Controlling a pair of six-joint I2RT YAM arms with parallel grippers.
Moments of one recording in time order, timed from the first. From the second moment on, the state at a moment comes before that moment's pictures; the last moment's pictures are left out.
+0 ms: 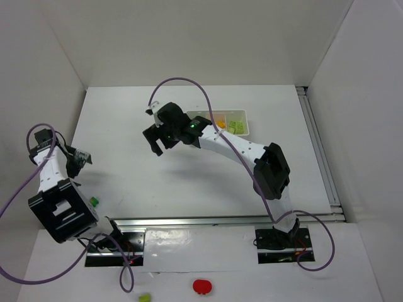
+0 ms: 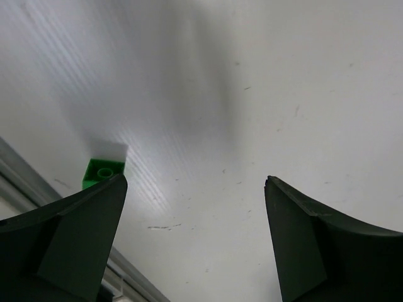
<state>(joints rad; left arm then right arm) 0.65 1.39 1.04 -0.86 -0.02 -0.66 0.91 2.04 1.87 -0.53 -0.03 0.12</state>
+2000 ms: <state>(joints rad) 0.61 1.69 1.02 -1.03 0.00 -0.58 0.91 2.05 1.91 -0.56 0.01 0.10</state>
